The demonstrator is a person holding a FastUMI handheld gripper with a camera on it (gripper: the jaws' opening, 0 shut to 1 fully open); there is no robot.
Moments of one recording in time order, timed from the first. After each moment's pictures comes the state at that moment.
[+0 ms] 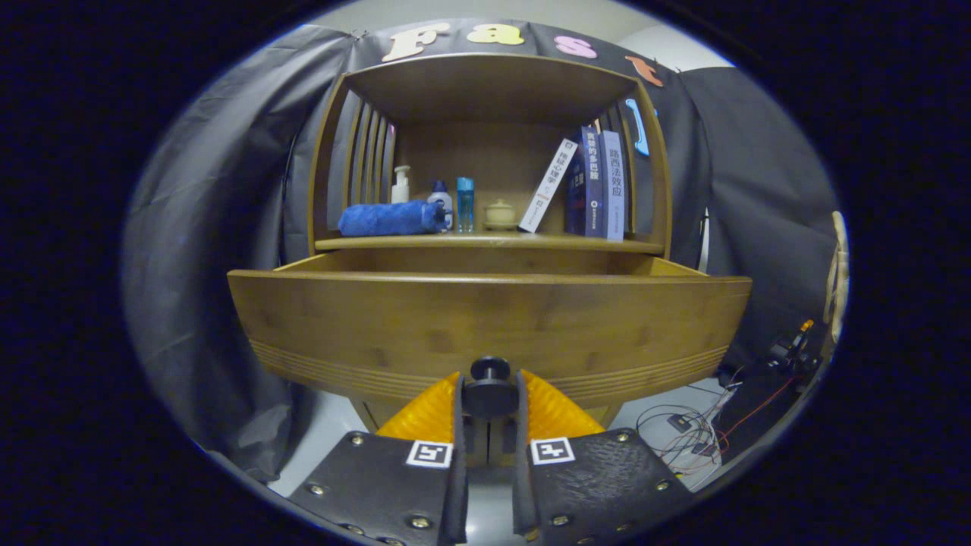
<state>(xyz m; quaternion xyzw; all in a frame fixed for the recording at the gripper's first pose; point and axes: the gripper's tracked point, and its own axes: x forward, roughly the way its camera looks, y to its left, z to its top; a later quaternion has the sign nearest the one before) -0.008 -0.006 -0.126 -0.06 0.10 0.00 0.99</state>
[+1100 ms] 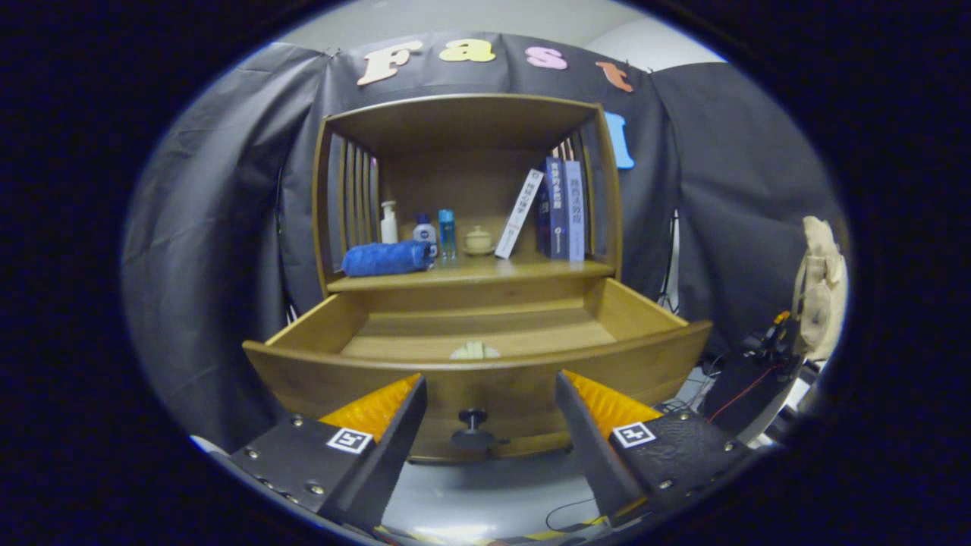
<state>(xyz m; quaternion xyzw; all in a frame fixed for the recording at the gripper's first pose) -0.082 -0.024 -0.040 -0.02 0.09 -0.04 1.00</state>
